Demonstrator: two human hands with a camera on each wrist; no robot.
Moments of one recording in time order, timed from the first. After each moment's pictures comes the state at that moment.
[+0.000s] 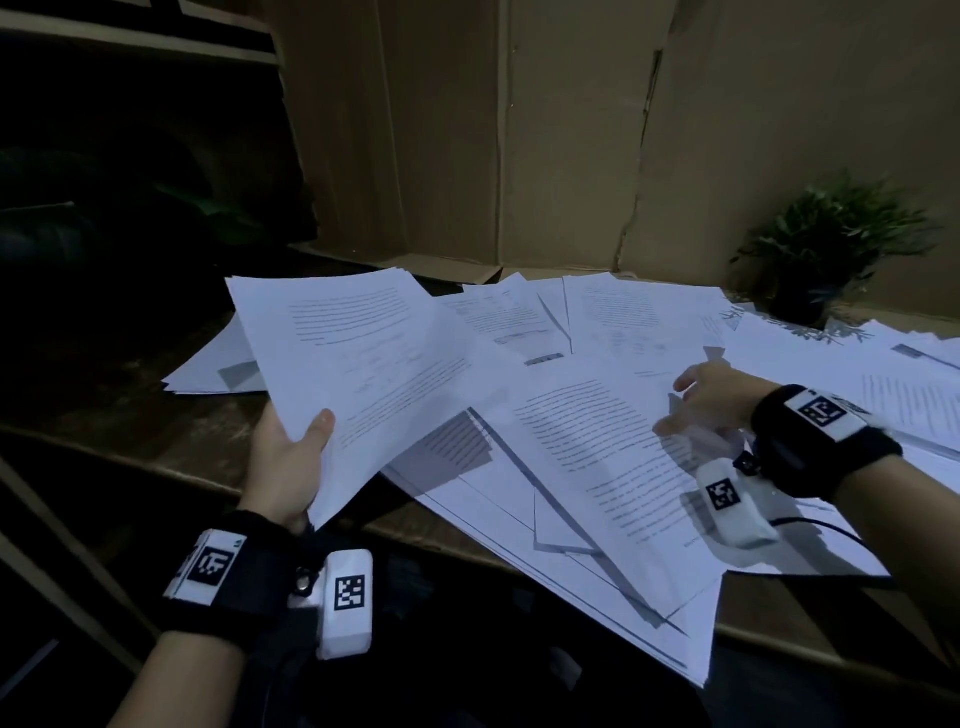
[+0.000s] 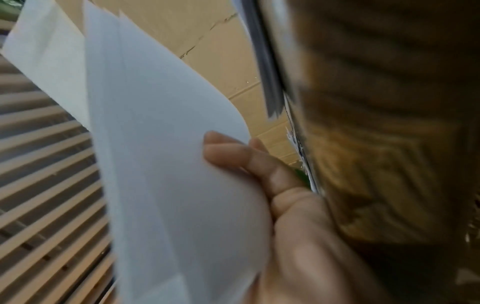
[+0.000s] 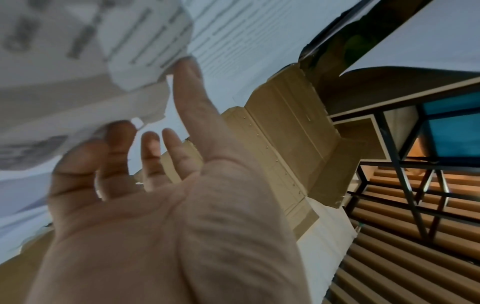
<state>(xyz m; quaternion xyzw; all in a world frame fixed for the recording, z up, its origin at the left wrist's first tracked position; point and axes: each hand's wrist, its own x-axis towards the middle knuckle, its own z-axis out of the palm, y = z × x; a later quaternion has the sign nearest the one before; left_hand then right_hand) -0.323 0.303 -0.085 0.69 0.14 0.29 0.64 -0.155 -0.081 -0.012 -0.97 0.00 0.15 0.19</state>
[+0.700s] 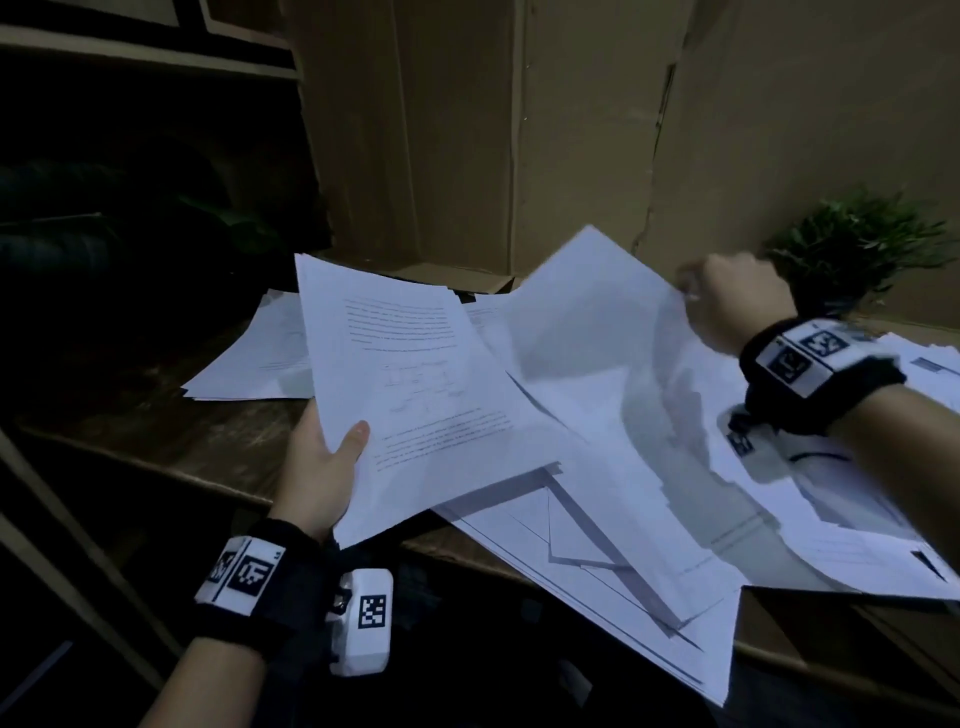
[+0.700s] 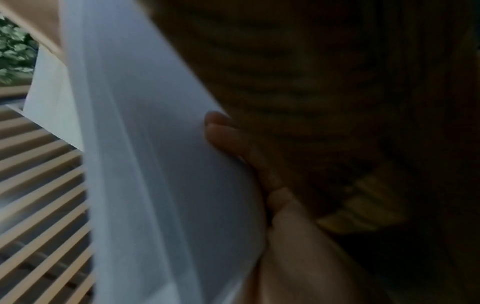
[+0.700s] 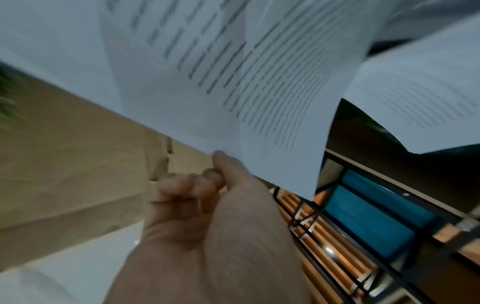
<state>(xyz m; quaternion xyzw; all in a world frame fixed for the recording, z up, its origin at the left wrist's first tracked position) -0.321 0.295 -0.084 0.74 0.11 0.27 0.60 -0.146 -0.046 0.061 -0.96 -0.13 -0.23 0.03</state>
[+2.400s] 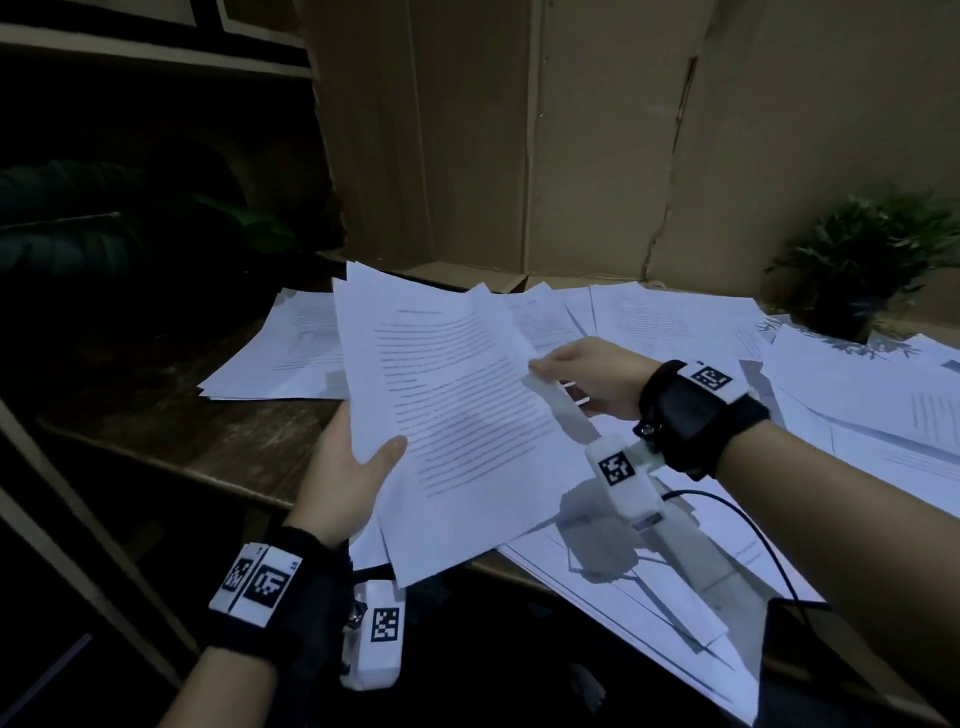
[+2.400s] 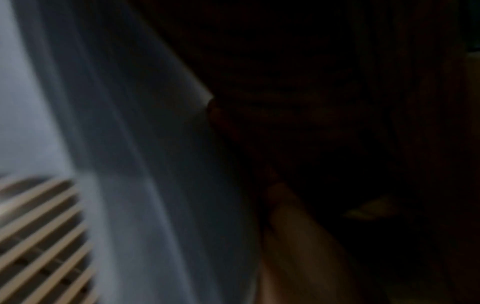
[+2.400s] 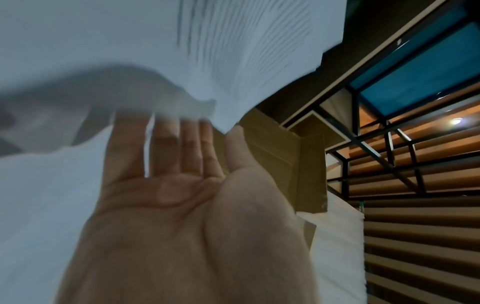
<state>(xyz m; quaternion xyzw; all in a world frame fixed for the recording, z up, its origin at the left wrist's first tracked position) -0.331 0.287 -0.077 0.75 0.07 0.23 0.61 -0.175 0.056 0.008 -0.84 -0.15 0.23 0.47</state>
